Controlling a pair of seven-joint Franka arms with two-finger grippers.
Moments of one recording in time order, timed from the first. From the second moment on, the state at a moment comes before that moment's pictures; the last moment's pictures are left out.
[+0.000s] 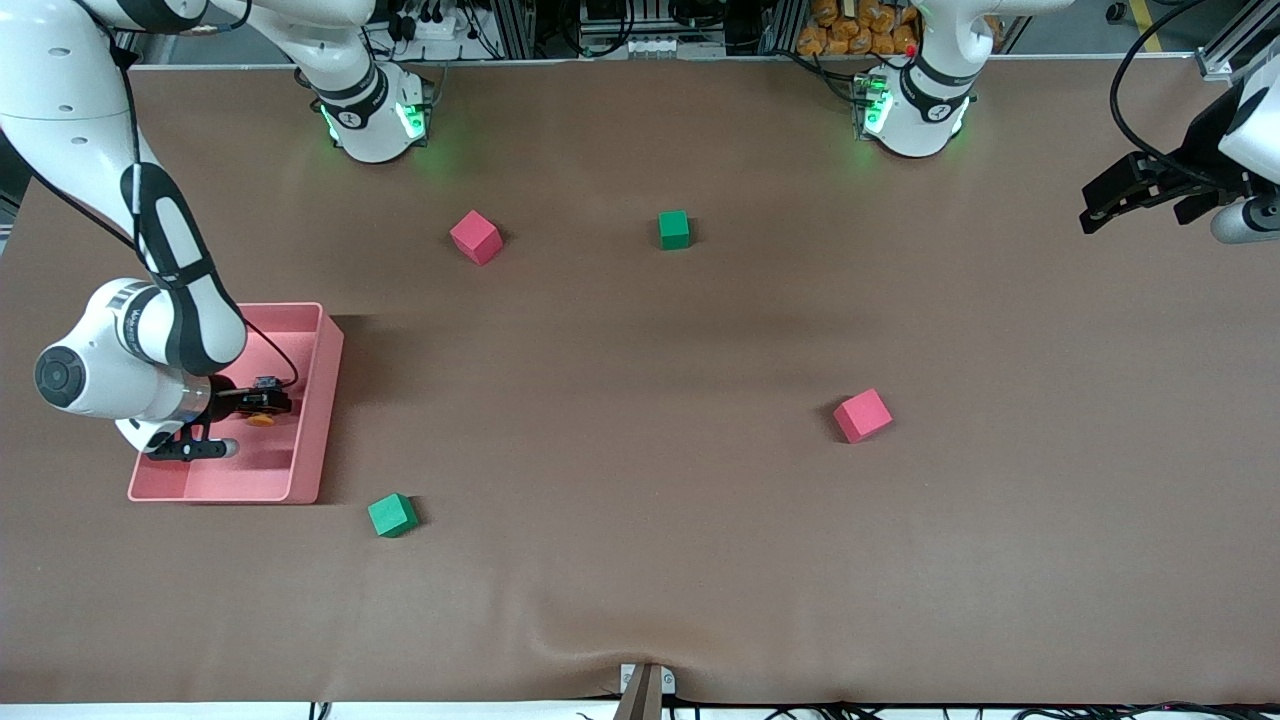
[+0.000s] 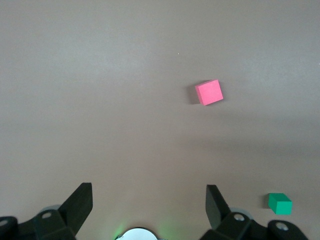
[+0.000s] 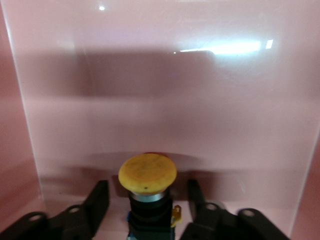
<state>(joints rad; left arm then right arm) -0.06 -0.03 -0.05 -1.50 0.01 1.43 -0.20 -0.17 0.58 -0.05 -1.90 0.10 2.30 -0.34</state>
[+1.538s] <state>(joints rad) -0.06 -0.04 -0.07 -1.50 0.01 1.43 -0.20 0.34 0.64 0.14 -1.31 0.21 1.92 0.42</state>
